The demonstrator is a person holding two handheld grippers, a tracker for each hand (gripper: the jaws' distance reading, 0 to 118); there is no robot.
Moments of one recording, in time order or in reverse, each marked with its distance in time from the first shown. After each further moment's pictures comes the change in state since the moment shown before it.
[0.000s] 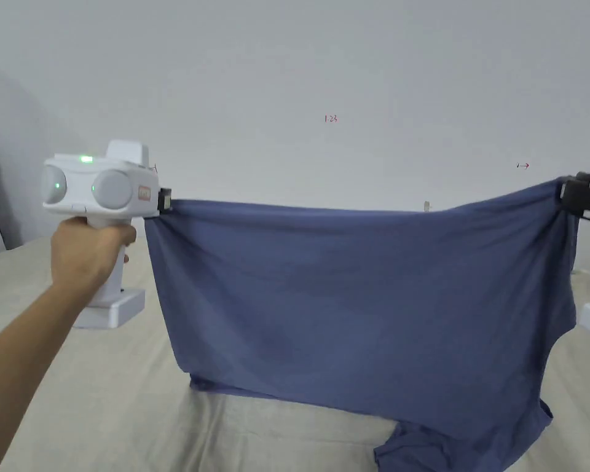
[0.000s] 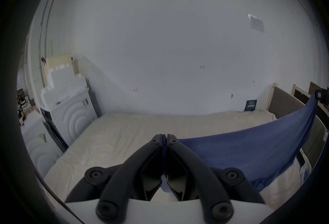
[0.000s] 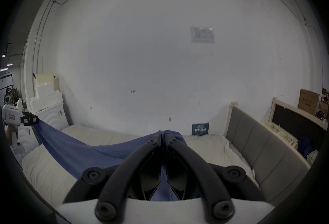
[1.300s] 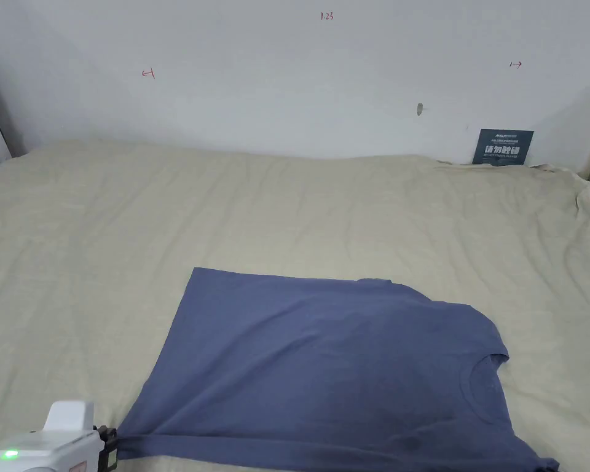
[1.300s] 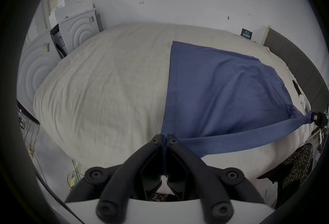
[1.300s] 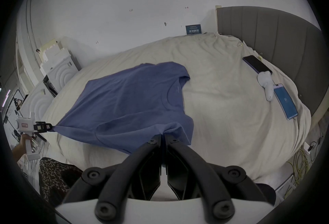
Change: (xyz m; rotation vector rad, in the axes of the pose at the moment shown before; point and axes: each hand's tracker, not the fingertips) left arm -0.040 -0.424 0.211 -0.491 -0.033 0.064; right arm -0.016 -0.390 0.292 -0.509 0.039 -0.168
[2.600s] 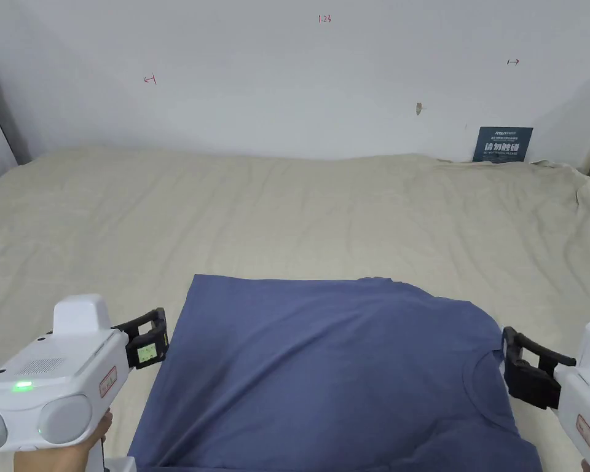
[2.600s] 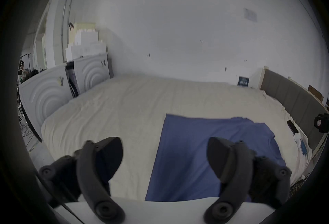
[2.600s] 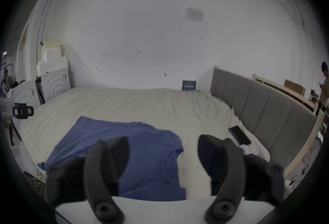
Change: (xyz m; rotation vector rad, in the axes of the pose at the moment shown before) left arm 0.061 0.090 0.097 0.494 0.050 0.050; right arm -0.105 0.106 0.054 0.411 -0.188 0.219
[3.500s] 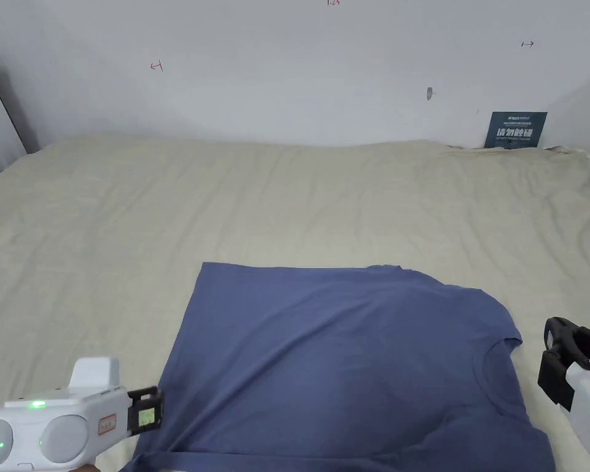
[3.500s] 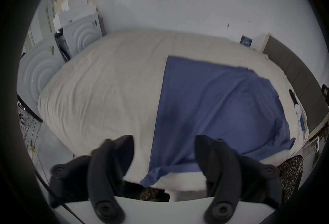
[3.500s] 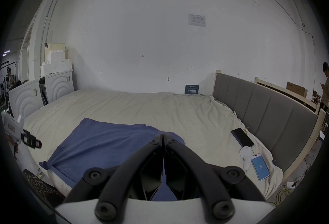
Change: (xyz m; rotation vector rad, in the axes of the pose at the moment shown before) left arm -0.040 -0.080 -0.038 -0.531 -0.024 -0.013; right arm 0.003 -0.012 0.004 0.021 0.036 -0.014
